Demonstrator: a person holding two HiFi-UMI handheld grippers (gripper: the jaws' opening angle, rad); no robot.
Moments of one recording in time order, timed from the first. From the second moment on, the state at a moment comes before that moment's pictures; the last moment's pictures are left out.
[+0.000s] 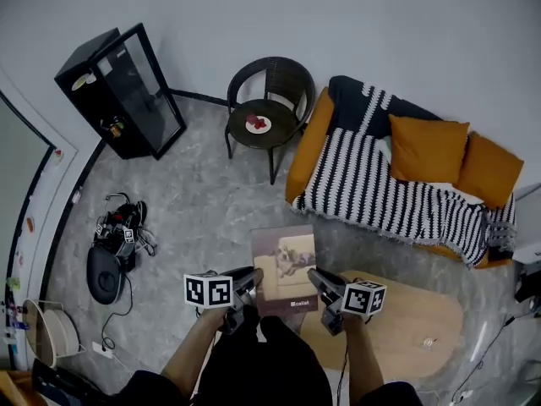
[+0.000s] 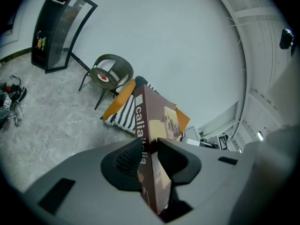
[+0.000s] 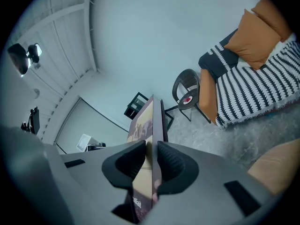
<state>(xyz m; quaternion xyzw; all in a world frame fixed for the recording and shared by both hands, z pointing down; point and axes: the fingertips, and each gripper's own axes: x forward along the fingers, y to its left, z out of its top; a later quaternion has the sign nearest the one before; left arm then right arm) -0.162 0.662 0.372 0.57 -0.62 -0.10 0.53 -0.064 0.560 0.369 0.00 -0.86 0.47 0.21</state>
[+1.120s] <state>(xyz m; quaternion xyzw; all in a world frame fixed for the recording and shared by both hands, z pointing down) -0.247 0.501 0.375 0.73 -0.41 0.05 0.54 -0.106 0.471 0.367 0.26 -0.81 0.51 0.07</state>
